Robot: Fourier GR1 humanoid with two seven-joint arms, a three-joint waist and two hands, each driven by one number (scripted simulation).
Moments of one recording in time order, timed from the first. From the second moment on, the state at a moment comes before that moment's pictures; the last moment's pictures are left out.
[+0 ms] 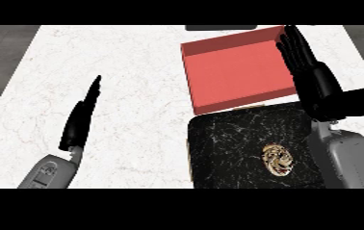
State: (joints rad) left arm -0.20 0.40 -0.34 -1.37 0.05 0.39 0.18; right arm -0.35 -0.28 0.07 -1.60 -0.17 -0.05 0.07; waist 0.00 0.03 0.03
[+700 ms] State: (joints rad) left arm -0.10 0.58 -0.16 -1.33 0.05 0.39 0.10; right arm 0.23 -0.34 0.08 -1.65 0.08 -0.20 -0.20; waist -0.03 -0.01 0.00
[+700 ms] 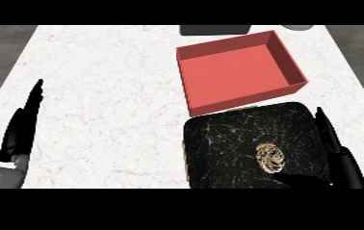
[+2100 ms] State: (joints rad) left arm -0.10 0.55 -0.10 -1.31 0.02 0.31 0.05; right arm 0.21 -0.65 0.17 -1.79 0.37 0.22 0.20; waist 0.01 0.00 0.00
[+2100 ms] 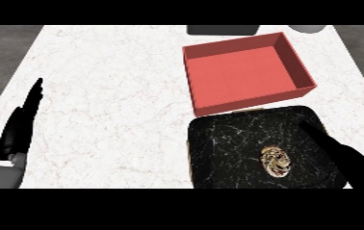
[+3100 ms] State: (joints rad) left arm -0.08 0.47 0.04 -1.33 -0.09 0.20 0.06; right arm 0.12 -0.45 0.18 -1.77 0.54 0.37 0.26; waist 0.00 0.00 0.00
